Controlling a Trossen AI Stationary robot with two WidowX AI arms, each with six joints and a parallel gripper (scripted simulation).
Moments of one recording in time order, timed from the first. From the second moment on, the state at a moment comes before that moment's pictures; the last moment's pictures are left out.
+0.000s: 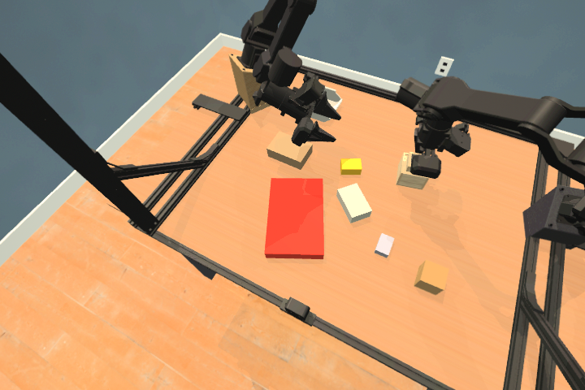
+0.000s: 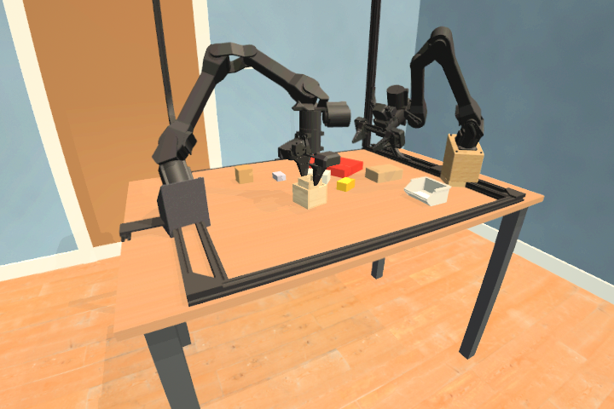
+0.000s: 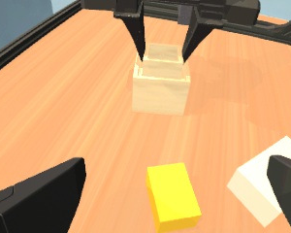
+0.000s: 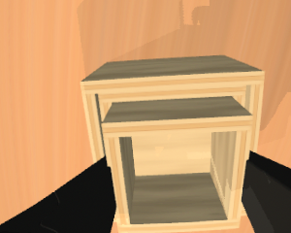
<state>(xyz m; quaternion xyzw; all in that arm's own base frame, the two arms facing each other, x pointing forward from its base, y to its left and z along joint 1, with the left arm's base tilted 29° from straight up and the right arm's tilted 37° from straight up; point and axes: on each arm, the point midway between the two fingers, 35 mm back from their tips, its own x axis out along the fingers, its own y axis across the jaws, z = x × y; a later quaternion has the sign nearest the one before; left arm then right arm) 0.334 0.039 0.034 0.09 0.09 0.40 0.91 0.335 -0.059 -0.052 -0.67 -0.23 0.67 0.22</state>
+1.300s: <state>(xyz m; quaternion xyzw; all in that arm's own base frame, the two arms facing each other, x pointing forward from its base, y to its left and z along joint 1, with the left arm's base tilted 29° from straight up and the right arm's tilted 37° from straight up) 0.334 0.039 0.034 0.09 0.09 0.40 0.91 0.334 -0.064 -0.045 -0.70 -0.41 0.58 0.02</state>
